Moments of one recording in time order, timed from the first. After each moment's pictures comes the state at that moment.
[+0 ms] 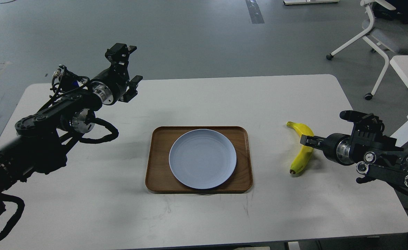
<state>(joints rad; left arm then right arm) -0.94 0.27 -0.42 -0.67 0.18 -0.10 -0.22 0.95 -0.69 -0.14 1.21 -1.00 -0.02 -0.27</state>
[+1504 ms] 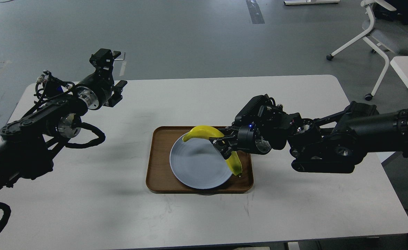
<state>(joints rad) -0.91 0.33 -0.42 -0.66 0.18 -0.10 -0.22 1.41 -0.26 -0.60 1.27 -1.30 -0.16 -0.01</state>
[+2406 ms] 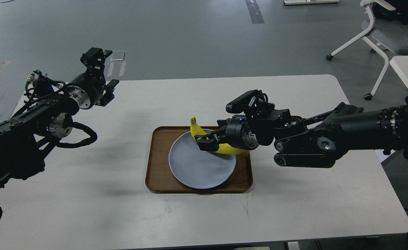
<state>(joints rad) -0.91 0.37 -0.42 -0.67 0.18 -0.11 -0.22 1.41 -0.21 -0.54 1.21 -1.07 -0.15 -0.02</state>
